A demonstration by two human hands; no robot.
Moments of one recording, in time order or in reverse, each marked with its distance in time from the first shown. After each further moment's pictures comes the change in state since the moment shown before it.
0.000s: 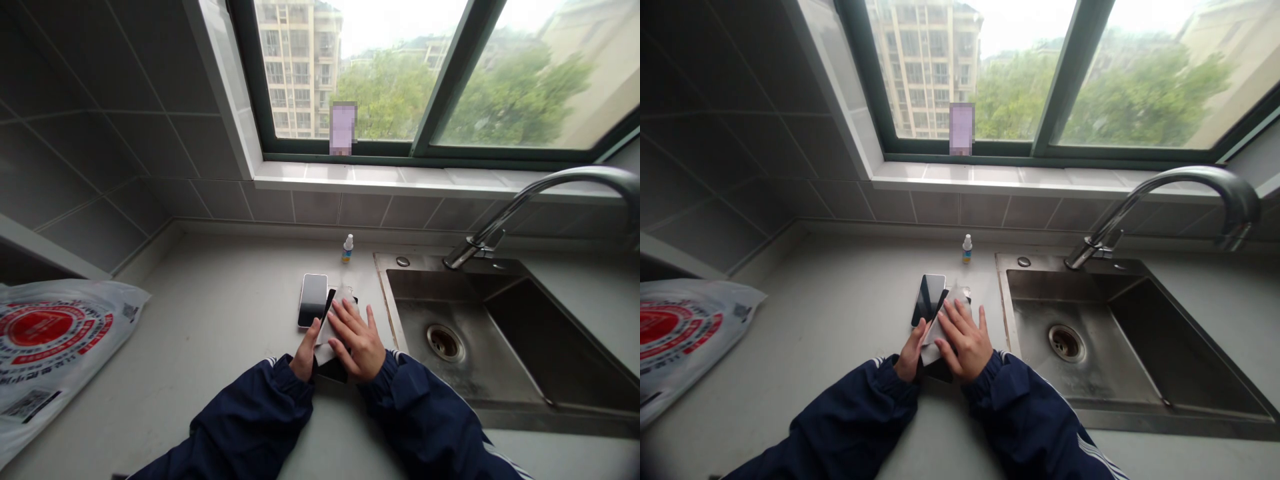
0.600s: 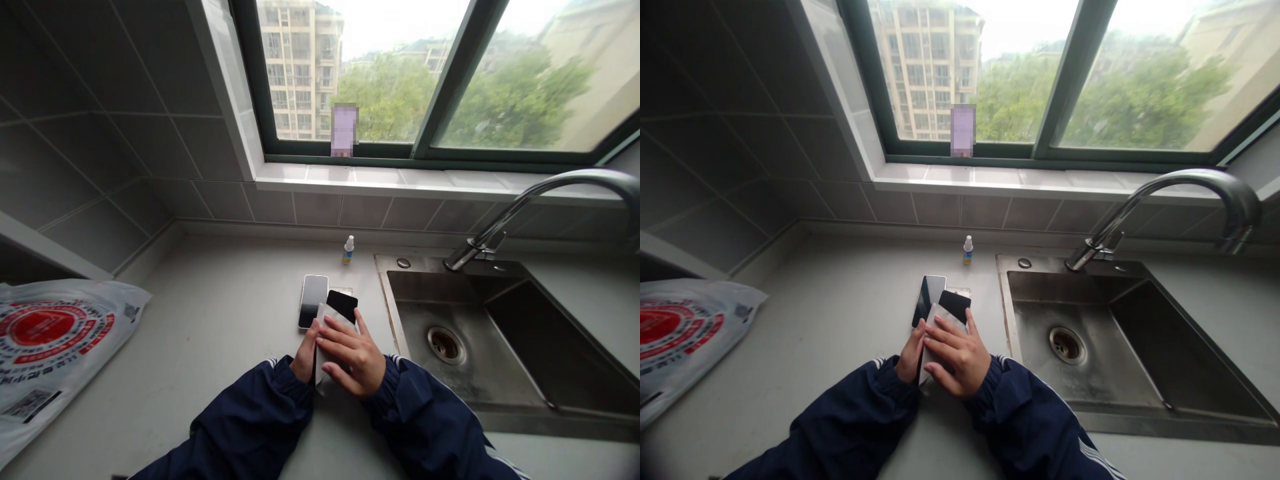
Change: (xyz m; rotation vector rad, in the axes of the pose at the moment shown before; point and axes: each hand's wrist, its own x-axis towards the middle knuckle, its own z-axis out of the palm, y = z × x) left_hand -0.004 0.003 0.004 0.029 0.132 -0.013; right_hand 0.001 -0.008 -0.006 0.162 -0.043 -0.216
